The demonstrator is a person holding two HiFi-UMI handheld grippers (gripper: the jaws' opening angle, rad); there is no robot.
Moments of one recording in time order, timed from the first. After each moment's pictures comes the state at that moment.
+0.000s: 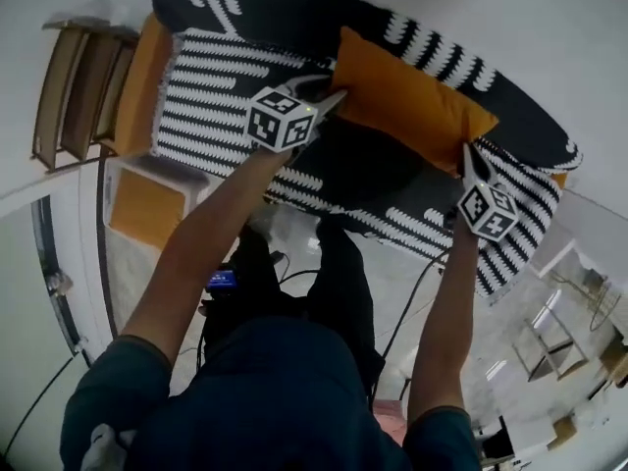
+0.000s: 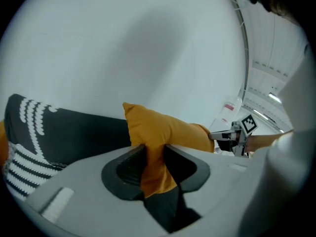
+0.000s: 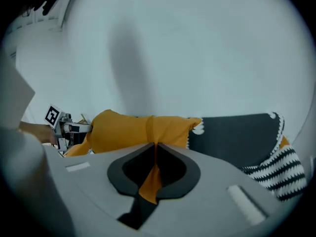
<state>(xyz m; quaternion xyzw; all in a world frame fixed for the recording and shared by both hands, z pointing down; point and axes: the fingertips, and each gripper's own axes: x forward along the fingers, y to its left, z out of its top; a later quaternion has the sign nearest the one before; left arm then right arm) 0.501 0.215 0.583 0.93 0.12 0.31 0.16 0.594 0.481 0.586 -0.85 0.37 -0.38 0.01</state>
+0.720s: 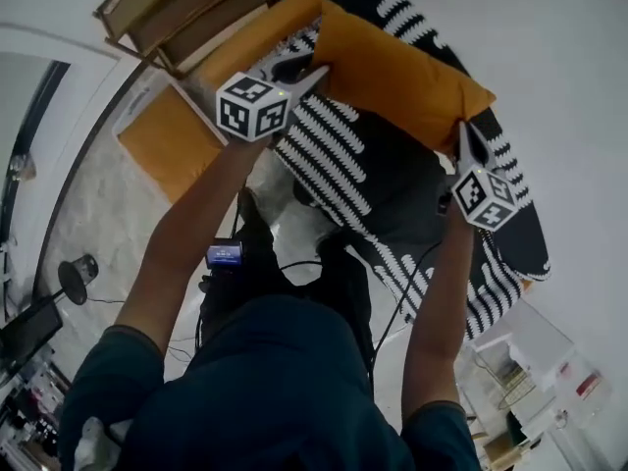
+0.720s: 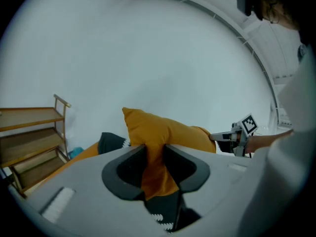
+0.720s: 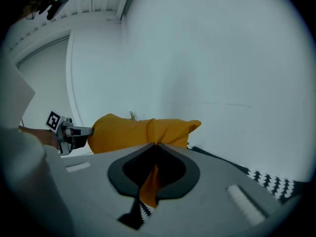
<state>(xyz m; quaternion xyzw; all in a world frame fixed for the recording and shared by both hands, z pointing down) 0.179 -0.115 0.406 0.97 -0.12 0.14 0.18 0.391 0.072 0.394 -0.76 0.60 -0.25 -0.07</state>
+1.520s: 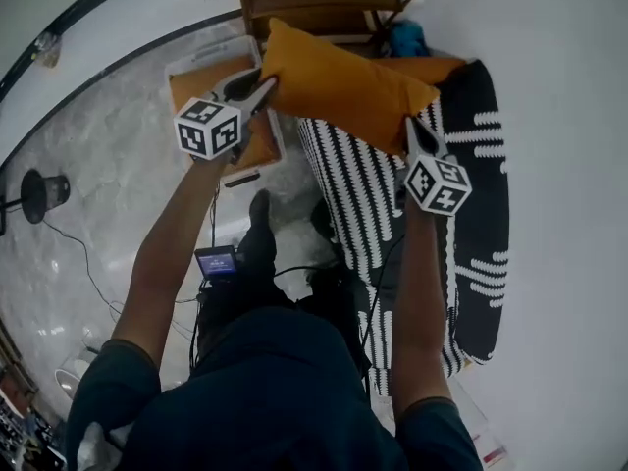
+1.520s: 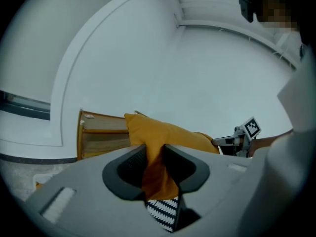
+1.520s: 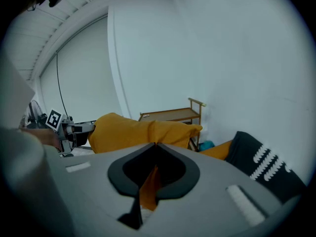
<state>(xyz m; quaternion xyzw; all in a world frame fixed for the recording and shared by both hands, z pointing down) -0.269 -0.300 0.427 0.90 -0.37 0.06 0.23 0.009 -0.237 0.415 -0.57 0.77 -0.24 -0.16</state>
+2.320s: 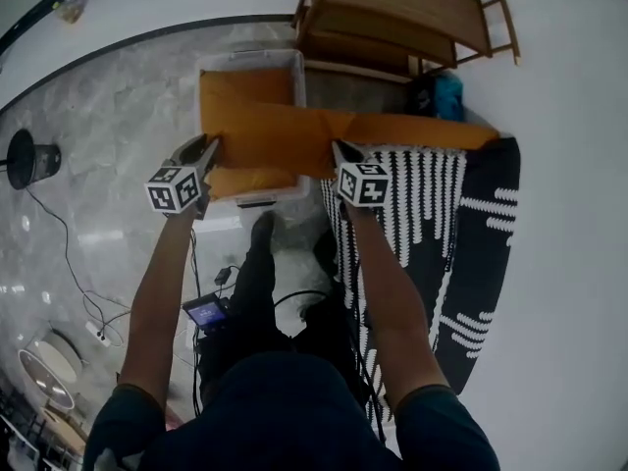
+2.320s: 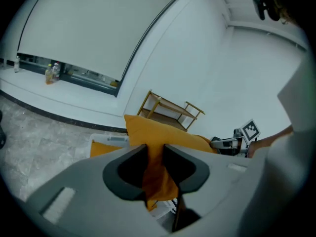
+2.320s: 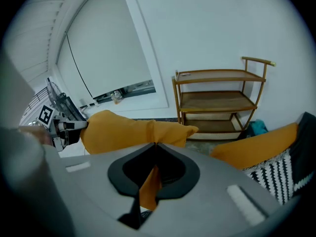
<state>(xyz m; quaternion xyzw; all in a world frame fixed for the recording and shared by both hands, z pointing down) -0.558 -0.262 0.613 0.75 -0.54 0.08 0.37 -0.276 -0.318 0.625 -0.40 0.81 -0.31 -0.30</state>
